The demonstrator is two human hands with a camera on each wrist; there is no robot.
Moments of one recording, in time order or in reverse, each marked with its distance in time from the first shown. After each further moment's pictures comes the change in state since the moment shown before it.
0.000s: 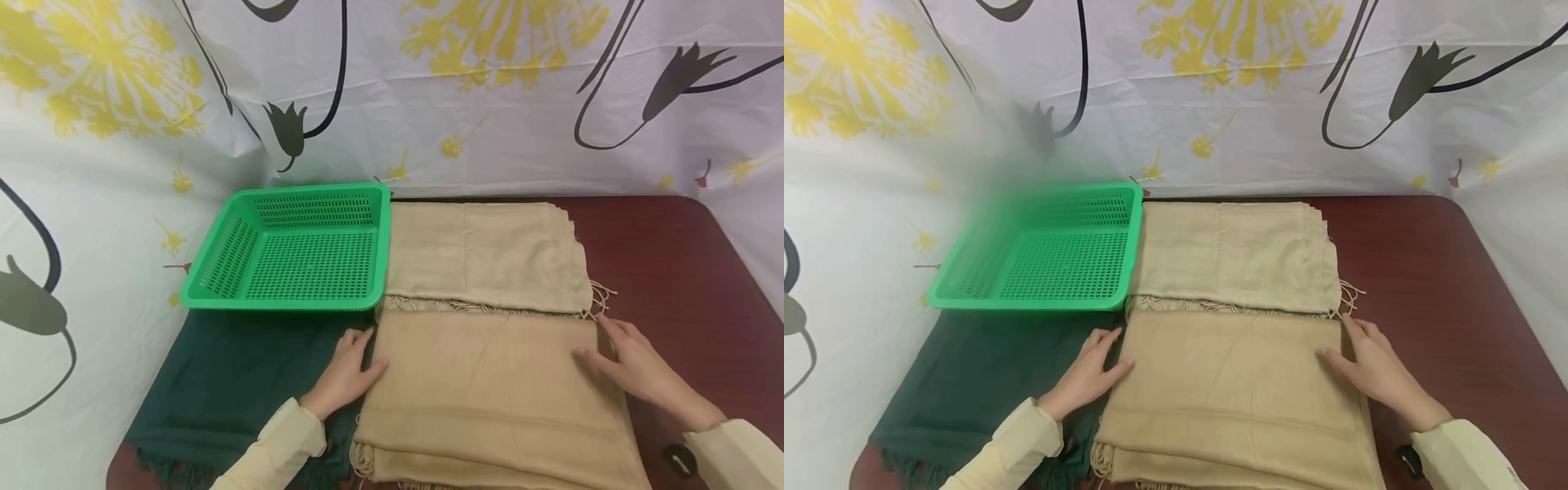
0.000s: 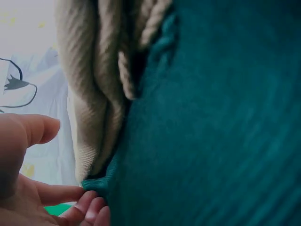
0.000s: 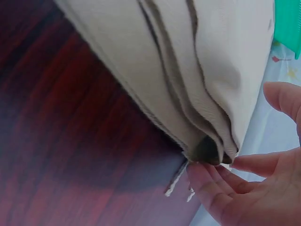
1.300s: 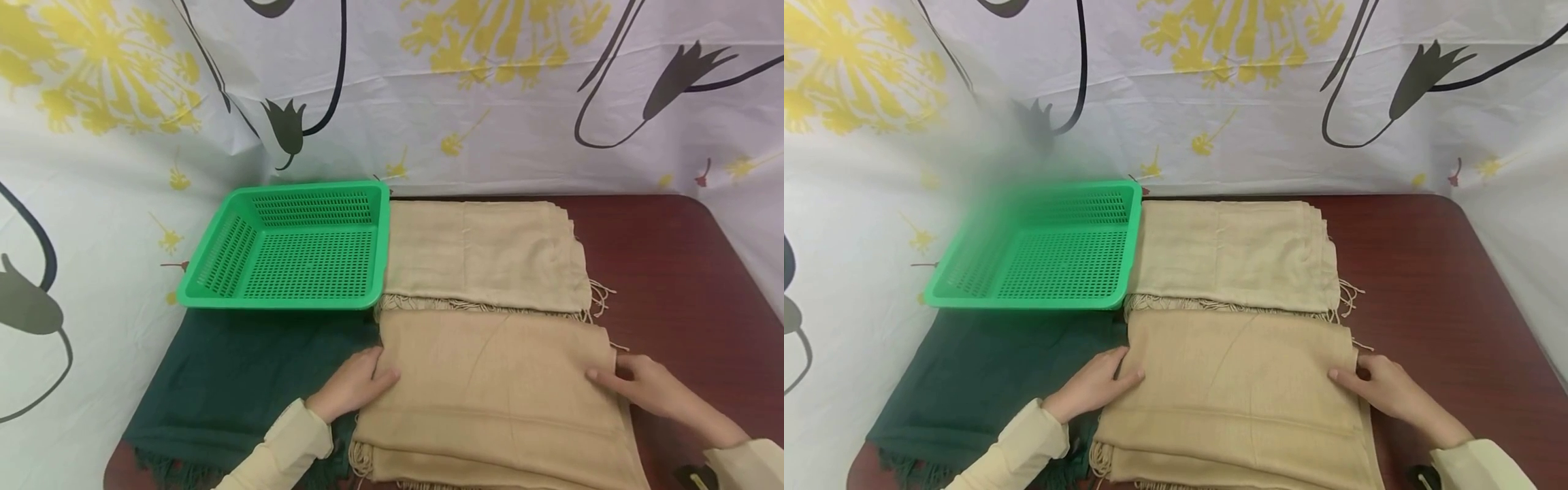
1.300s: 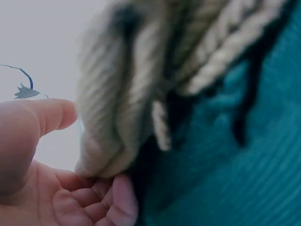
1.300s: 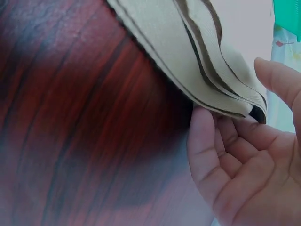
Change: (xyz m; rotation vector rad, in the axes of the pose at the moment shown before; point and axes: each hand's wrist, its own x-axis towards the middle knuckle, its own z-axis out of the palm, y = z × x) left_hand 0.002 0.013 0.003 -0.025 -0.259 -0.056; right_hand -0.020 0.012 0.001 0.127 -0.207 0.112
